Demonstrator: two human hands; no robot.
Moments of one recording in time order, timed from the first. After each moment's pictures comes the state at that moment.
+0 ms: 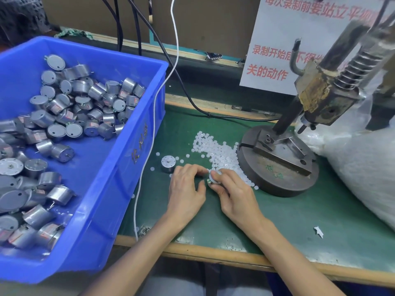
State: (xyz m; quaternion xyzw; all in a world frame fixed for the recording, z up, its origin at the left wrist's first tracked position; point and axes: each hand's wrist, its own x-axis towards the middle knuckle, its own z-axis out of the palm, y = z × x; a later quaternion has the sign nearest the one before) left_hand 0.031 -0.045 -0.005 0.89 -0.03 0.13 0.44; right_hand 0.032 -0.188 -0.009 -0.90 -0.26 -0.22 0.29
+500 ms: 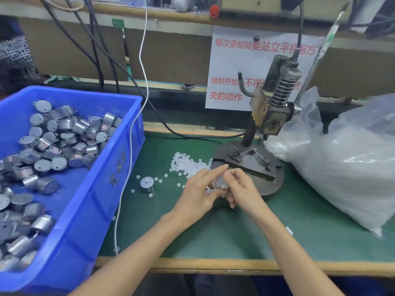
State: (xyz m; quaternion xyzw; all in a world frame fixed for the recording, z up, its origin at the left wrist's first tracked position) left_hand 0.043 -0.096 0.031 0.83 -0.23 0.10 0.50; right_hand 0.040 -0.239 0.043 -0.78 0.02 0.03 0.62
